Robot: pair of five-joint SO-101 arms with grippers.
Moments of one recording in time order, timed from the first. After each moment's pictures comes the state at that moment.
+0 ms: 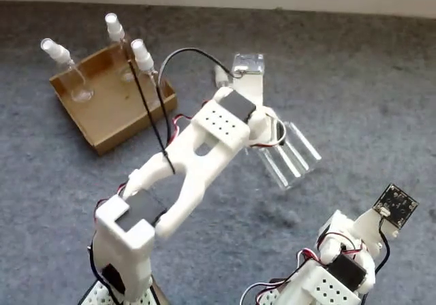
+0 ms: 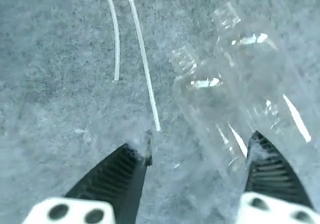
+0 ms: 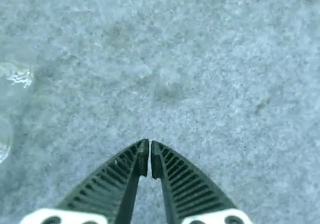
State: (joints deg) left arm 33.4 19.2 -13.6 73.2 43.6; right arm 37.5 -104.5 95.5 68.3 0.2
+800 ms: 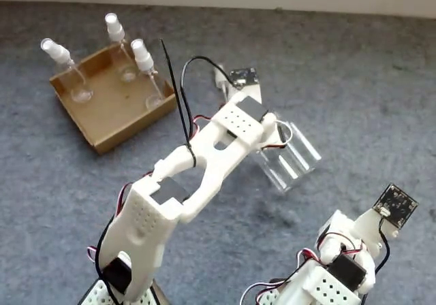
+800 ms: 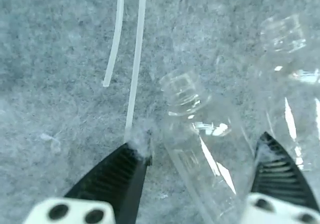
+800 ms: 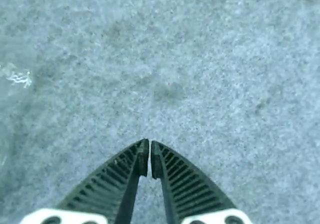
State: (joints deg) left arm 33.8 36.5 -24.2 73.2 55.3; right arm 37.5 -104.5 95.5 68.3 0.2
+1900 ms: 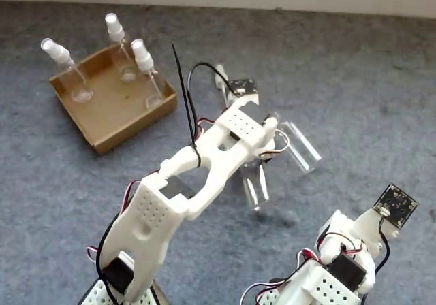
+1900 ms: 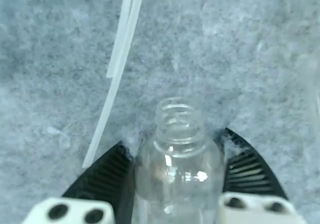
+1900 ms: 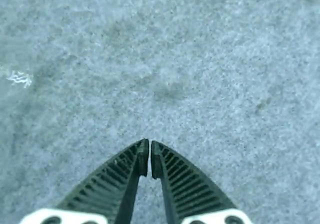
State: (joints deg) left arm 33.9 42.4 -26.7 78.9 55.5; right arm 37.5 -104.5 95.5 68.3 0.2
